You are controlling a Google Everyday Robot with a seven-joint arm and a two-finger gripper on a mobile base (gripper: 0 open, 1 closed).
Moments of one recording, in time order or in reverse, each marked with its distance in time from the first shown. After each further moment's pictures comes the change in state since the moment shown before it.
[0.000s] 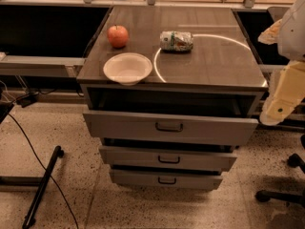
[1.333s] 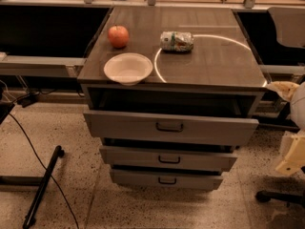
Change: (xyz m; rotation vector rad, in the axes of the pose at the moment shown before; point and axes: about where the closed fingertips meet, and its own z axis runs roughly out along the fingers) arm 0.062 0.050 0.073 0.056 -0.095 -0.034
